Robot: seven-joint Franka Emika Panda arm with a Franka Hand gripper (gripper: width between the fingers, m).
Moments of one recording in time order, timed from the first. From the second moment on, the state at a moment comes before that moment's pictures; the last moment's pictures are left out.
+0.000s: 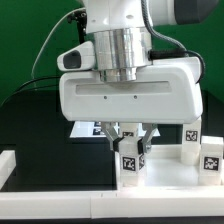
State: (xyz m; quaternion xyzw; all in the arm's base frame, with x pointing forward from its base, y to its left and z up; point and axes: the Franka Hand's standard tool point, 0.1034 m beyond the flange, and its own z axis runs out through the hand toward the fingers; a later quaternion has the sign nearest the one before) arm 0.638 -0.007 0.079 -0.94 0.34 -0.04 0.05
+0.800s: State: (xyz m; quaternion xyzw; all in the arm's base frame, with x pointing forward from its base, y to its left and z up) arm 0.632 -0.008 0.078 -0.68 0.73 -0.03 0.07
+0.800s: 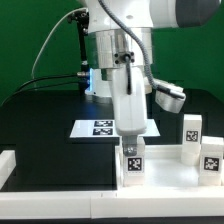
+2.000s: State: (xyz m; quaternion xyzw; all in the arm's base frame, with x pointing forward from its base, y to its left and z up) arm 0.632 0.005 0.074 -0.99 0.12 -0.06 0.03
